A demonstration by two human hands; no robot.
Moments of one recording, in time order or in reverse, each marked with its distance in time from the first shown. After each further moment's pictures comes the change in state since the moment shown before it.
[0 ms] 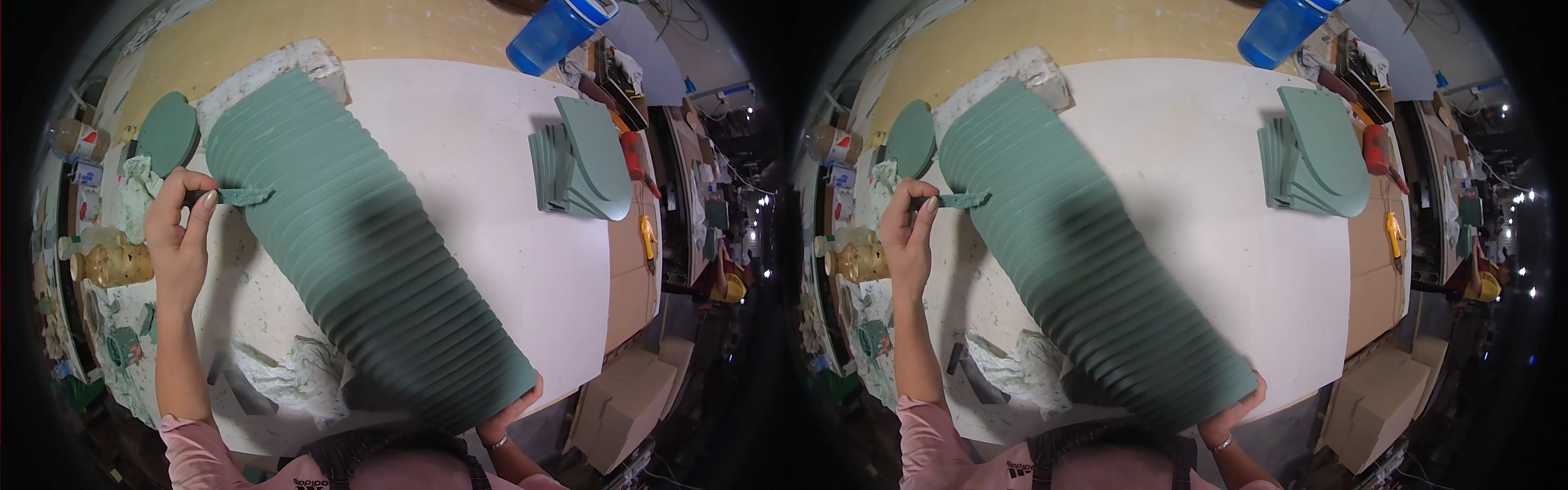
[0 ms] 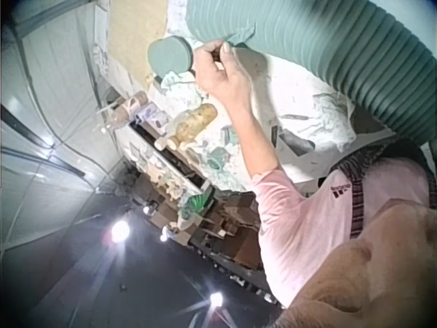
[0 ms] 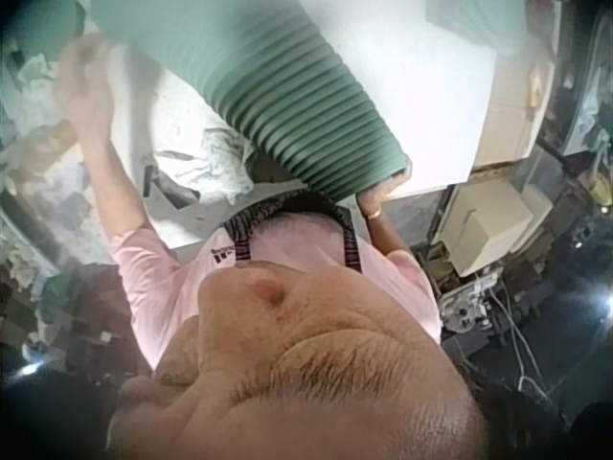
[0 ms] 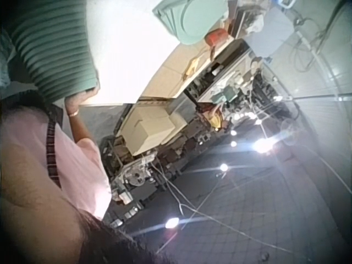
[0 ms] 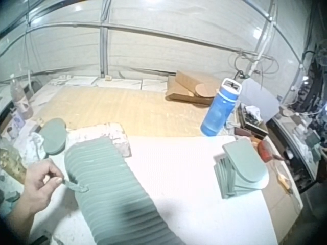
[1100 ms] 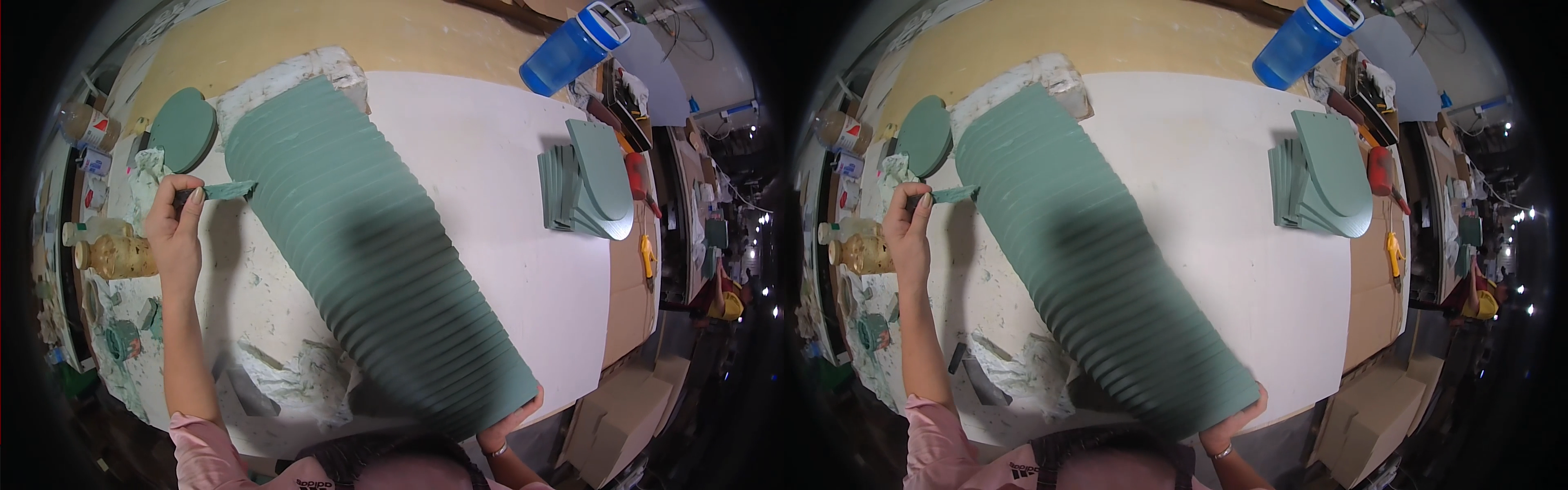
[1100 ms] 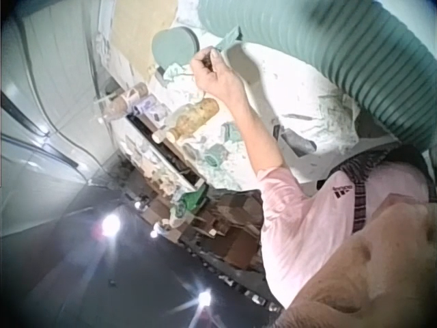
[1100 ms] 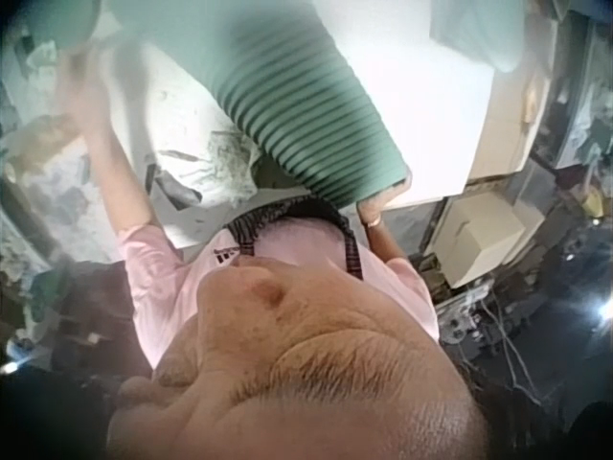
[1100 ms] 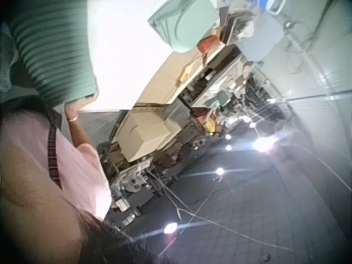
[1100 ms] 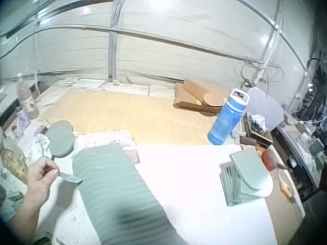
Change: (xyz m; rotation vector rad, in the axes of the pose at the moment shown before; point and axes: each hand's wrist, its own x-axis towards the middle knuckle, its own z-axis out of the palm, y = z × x) left_hand -0.012 -0.052 -0.018 -0.132 0.202 -0.147; right_hand 0.000 -0.006 0.004 -0.038 -0.009 0.001
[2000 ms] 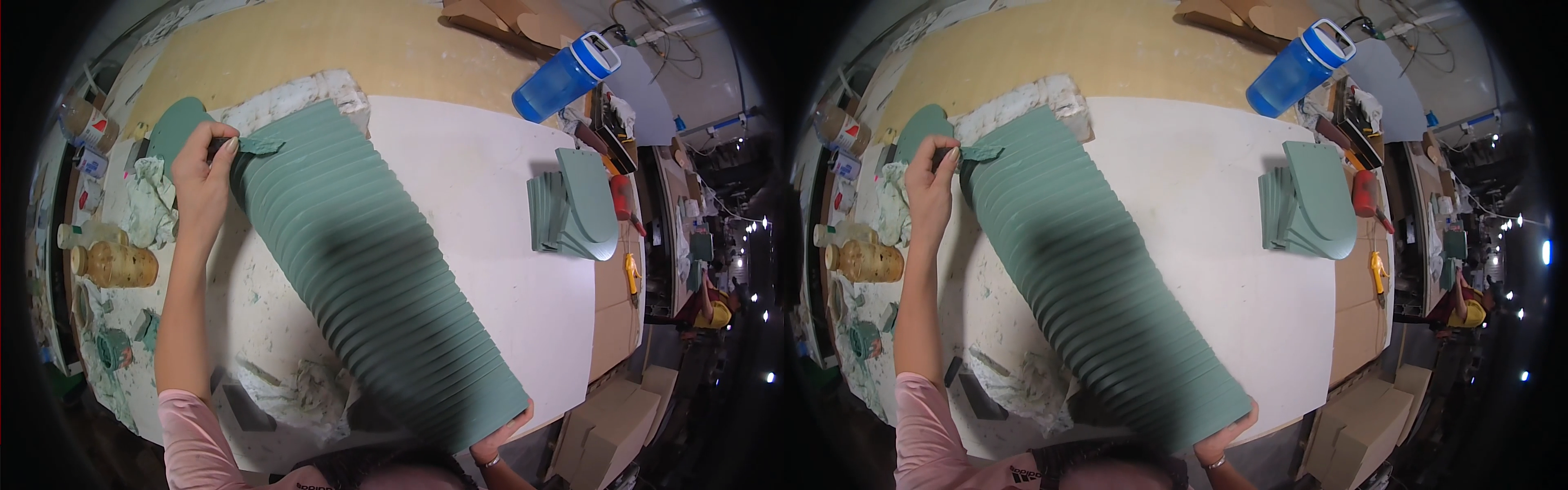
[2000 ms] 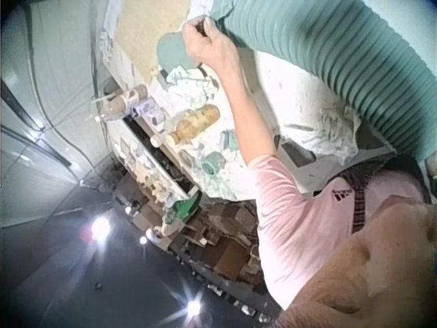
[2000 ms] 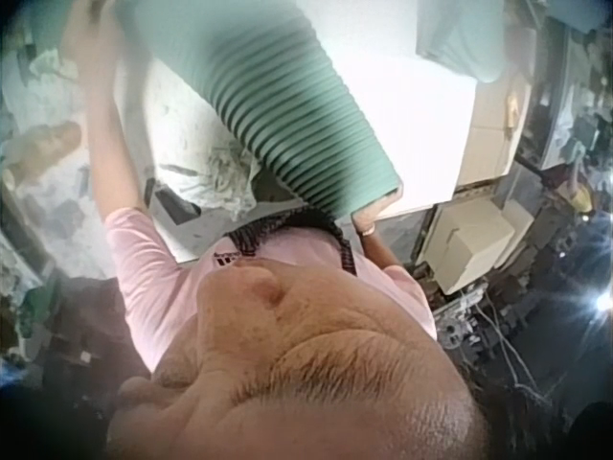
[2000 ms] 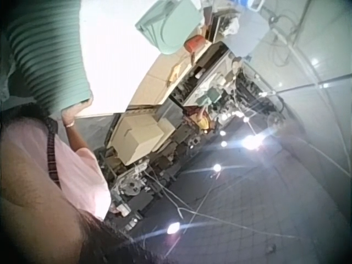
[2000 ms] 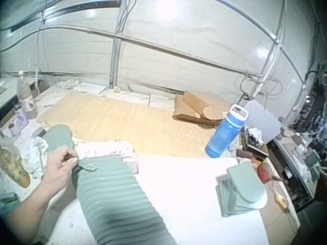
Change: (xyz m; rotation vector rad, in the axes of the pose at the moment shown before) left_hand 0.065 0.003 0.041 0.065 0.073 0.159; right_hand 0.000 -0.005 0.002 0.049 -0.070 -0.039
